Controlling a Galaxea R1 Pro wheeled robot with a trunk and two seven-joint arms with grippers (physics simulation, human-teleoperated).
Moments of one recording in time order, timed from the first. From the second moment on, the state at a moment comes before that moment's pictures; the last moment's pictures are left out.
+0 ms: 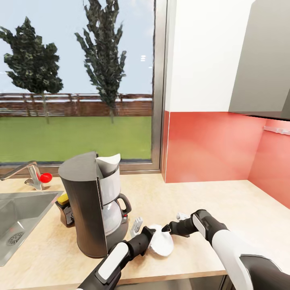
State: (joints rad) left arm -0.43 -0.17 -0.43 -0.81 1.40 0.27 0.15; right arm -0.85 0.00 -0.06 -0.27 0.00 0.77 0.51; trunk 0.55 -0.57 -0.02
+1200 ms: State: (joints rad) left arm -0.43 -0.17 -0.44 -0.81 1.39 0.34 0.04; right arm -0.85 -0.02 -0.07 -0.76 0.01 0.77 0.32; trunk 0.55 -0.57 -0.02
